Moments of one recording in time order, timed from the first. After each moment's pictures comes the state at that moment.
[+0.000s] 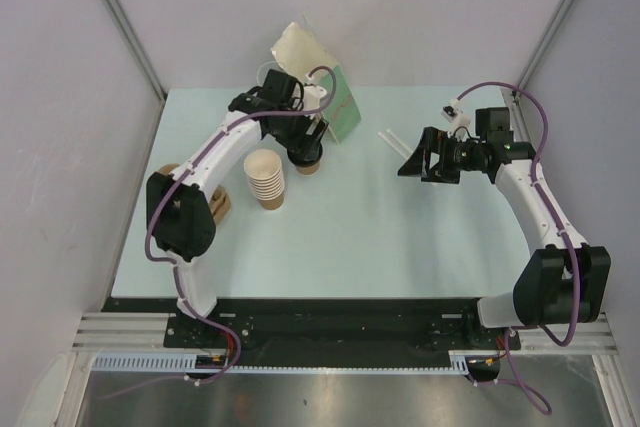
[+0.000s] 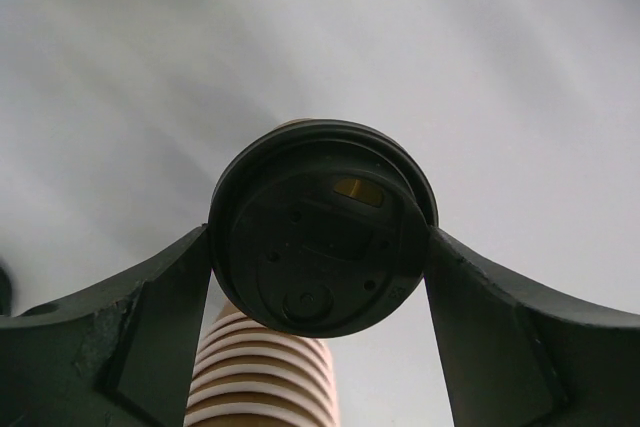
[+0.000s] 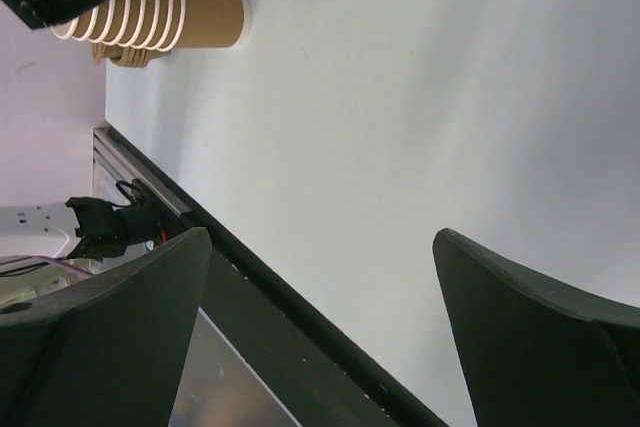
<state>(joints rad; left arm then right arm) -0.46 1.88 1.77 -0.82 0.23 0.22 0.04 1.39 1.19 -0.68 -0.75 0.22</state>
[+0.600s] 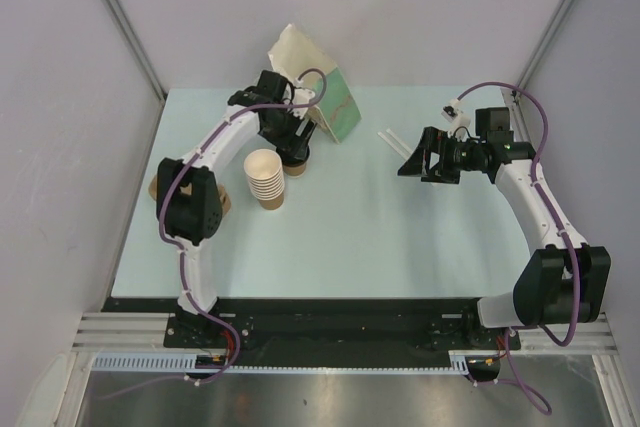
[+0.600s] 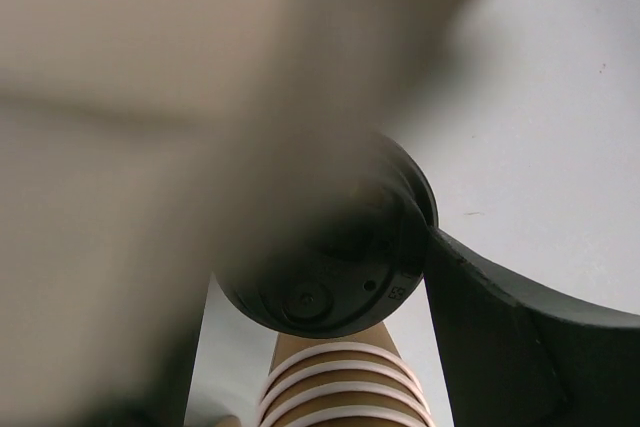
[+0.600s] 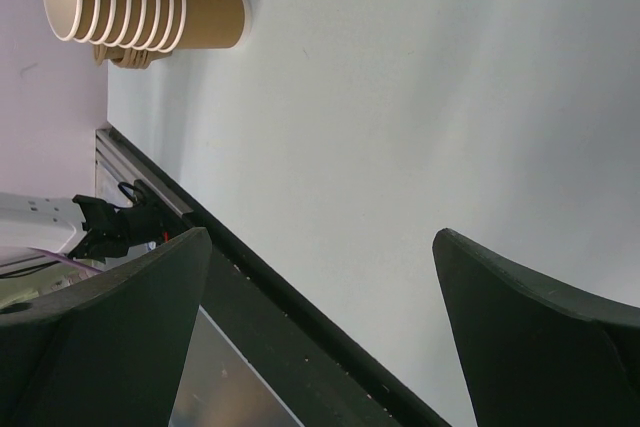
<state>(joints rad) -0.34 2.03 1.83 -0.84 0.22 0.26 0.04 1.39 1.19 -0.68 -0.75 0.23</state>
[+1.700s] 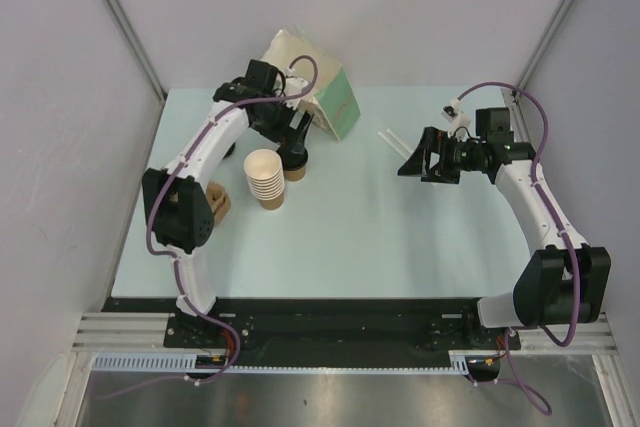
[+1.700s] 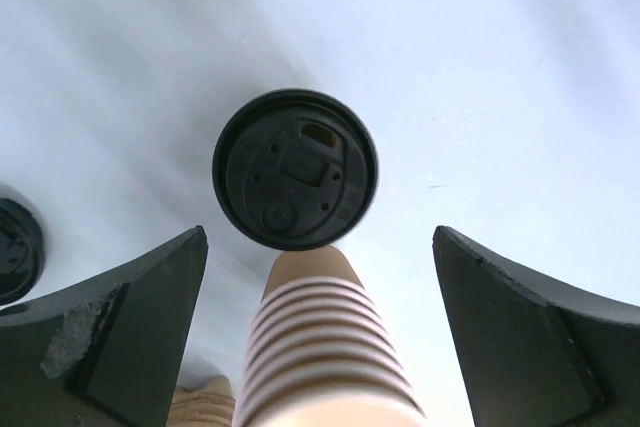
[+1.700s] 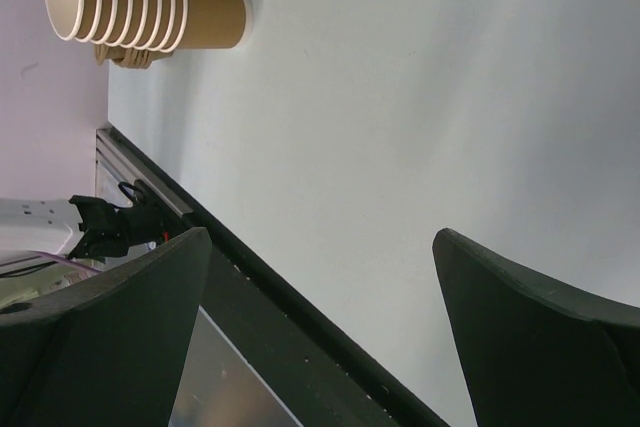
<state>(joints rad) -0.33 1.95 1.87 -0.92 0.25 0.24 0.04 1.39 1.19 -0.67 -0.75 0.23</state>
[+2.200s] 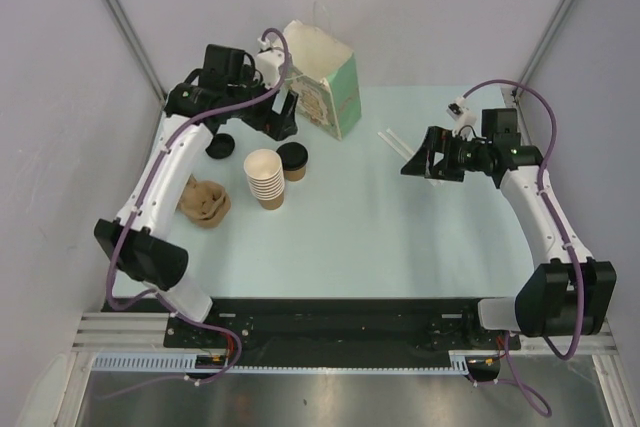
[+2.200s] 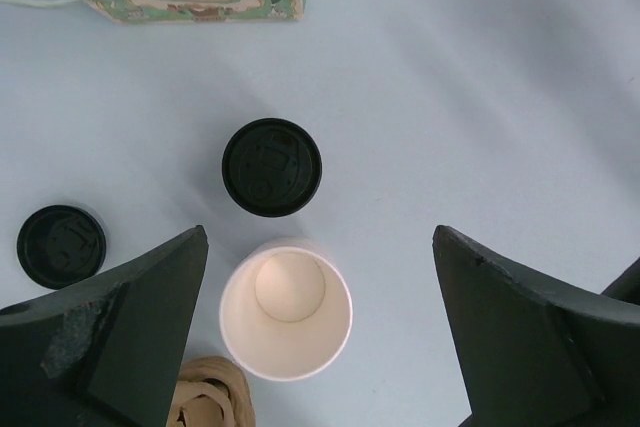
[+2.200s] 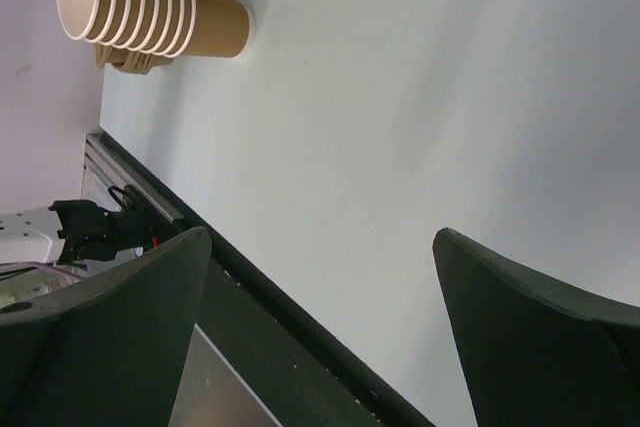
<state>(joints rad) -0.33 1.65 1.88 -0.95 0.33 0.21 0.03 1.33 1.18 -0.67 -0.74 0.21</state>
